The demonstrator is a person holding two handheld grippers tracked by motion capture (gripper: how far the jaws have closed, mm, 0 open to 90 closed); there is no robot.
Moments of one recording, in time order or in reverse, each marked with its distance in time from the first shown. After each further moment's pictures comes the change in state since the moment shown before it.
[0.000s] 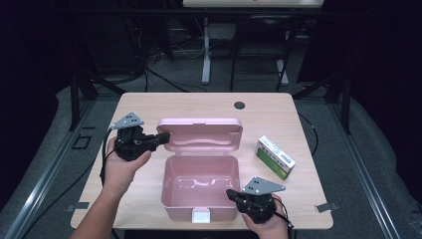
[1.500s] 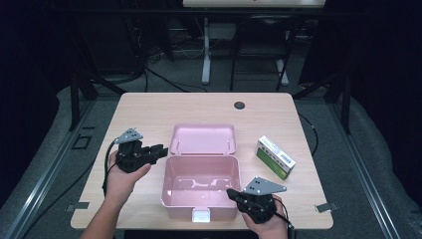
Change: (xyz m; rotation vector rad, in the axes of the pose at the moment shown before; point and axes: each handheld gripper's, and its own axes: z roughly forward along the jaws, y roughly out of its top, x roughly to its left) left arm 0.023 -0.054 0.017 0.049 0.042 -0.062; right arm -0.001 -0.002 0.000 -0.018 -0.005 0.016
